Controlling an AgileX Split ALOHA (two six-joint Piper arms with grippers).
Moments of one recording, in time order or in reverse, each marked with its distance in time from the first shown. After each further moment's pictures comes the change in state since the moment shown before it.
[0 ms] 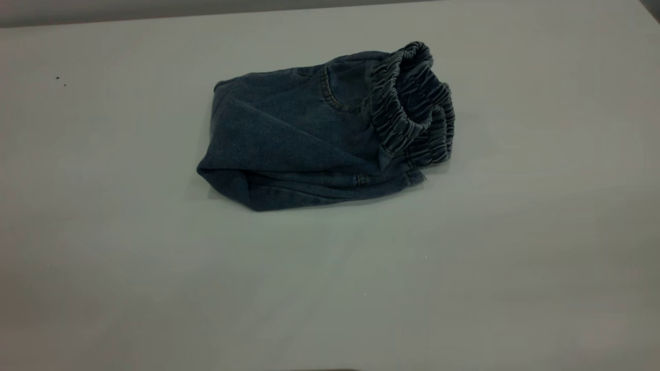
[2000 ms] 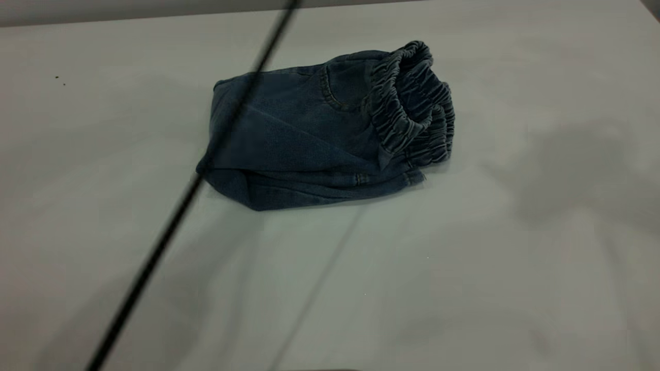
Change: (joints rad) left arm 0.001 2.089 -1.905 0.024 0.005 0.145; right arm 0.000 1.400 -1.069 0.401 -0.043 -0.274
